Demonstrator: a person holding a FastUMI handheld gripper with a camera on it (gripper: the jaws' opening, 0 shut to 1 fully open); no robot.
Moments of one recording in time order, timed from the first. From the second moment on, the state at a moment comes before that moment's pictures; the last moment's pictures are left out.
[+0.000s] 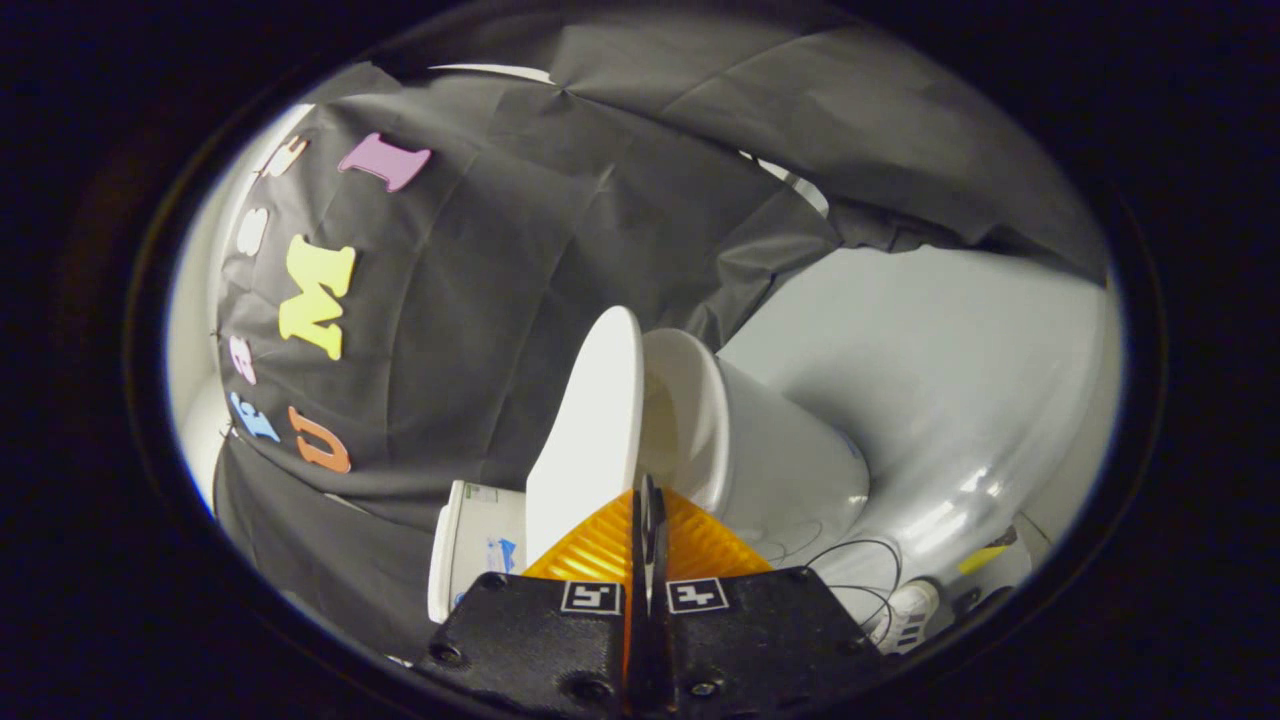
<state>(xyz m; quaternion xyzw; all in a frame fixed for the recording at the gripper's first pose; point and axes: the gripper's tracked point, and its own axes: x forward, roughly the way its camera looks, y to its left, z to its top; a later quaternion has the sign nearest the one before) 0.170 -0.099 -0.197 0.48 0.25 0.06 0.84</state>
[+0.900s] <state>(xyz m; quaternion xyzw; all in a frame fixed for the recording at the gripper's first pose) 0.162 -0.081 -0.152 0.39 0.24 0.03 0.89</state>
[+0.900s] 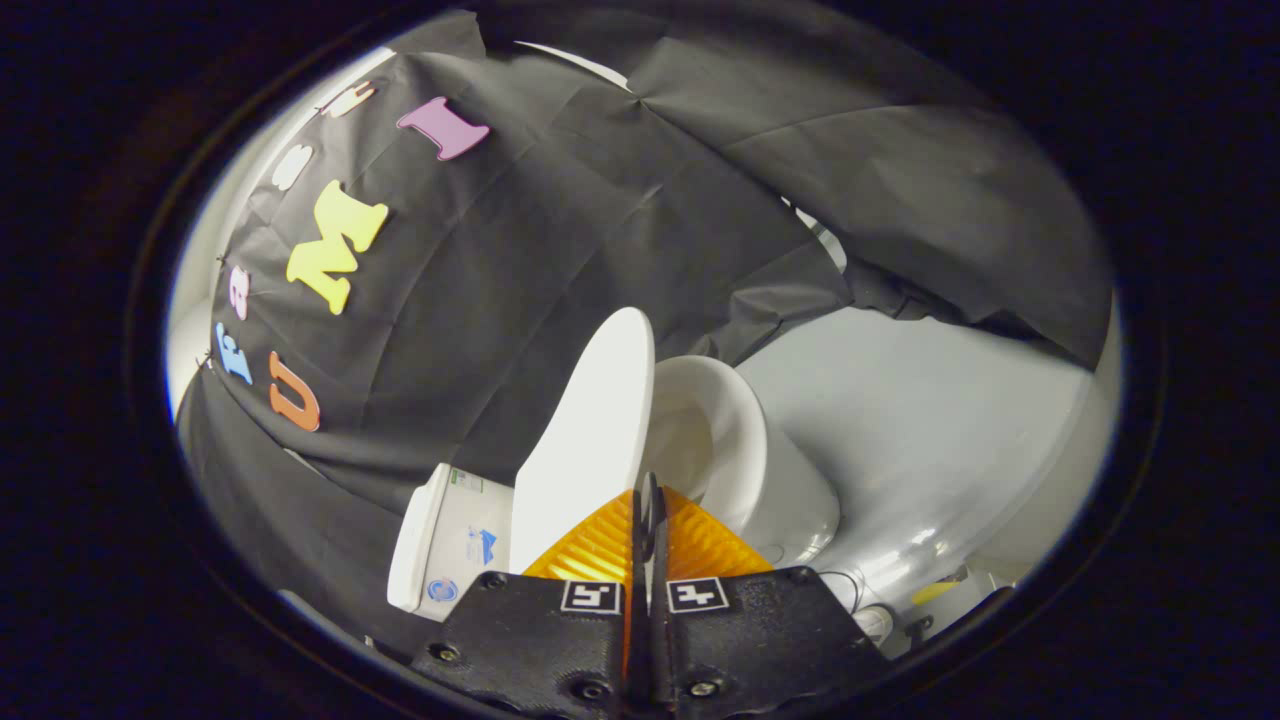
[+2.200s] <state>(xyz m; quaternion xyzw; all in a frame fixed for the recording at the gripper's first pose) 0.146 -0.035 -0.067 0.28 0.16 0.01 0.95</state>
